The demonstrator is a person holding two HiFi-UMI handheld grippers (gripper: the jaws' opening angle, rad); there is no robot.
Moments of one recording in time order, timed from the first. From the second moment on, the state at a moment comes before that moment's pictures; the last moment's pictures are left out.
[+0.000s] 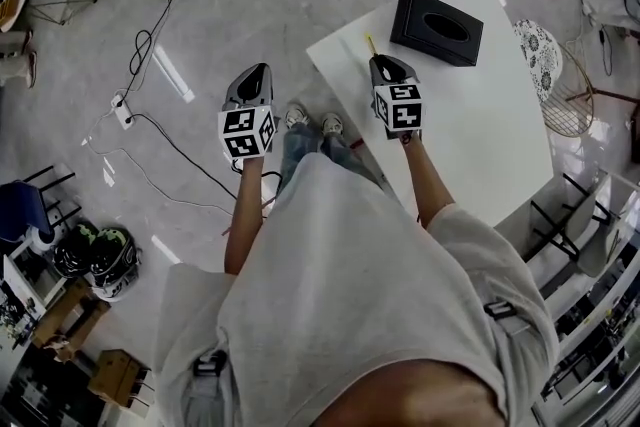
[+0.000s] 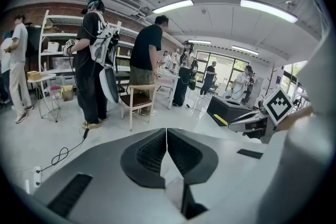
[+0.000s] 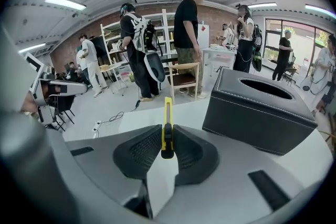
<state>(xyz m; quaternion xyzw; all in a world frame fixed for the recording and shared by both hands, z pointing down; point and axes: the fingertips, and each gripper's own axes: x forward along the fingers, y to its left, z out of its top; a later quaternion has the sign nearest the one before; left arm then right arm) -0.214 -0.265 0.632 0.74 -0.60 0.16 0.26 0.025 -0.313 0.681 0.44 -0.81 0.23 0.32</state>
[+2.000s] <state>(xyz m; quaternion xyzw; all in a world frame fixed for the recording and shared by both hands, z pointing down) -0.220 -0.257 0.624 0.74 -0.61 0.15 0.26 -0.007 -0.338 0.715 0.36 -0.82 0.21 0.38</state>
